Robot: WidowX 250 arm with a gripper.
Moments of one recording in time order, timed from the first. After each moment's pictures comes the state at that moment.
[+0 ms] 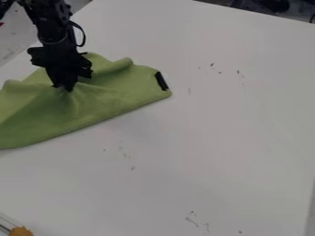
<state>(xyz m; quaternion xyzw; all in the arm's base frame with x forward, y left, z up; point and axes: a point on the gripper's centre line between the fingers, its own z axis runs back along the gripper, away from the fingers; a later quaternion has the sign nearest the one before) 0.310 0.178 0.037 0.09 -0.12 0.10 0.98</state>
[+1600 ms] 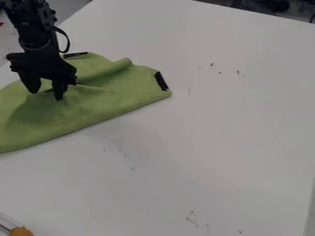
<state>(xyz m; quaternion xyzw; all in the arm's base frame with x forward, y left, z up) 0.279 0.187 0.044 0.12 -0.11 0.14 0.98</state>
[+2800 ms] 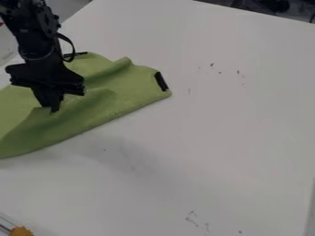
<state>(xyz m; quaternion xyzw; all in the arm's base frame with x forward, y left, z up) 0.246 0.142 0.057 0.09 -0.11 0.17 0.98</state>
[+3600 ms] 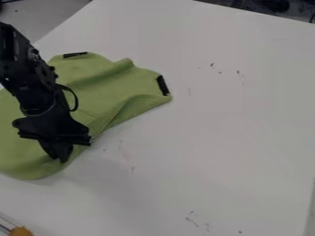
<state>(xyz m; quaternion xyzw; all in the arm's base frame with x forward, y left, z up) 0.196 0.099 0.010 0.01 -0.07 0.14 0.99</state>
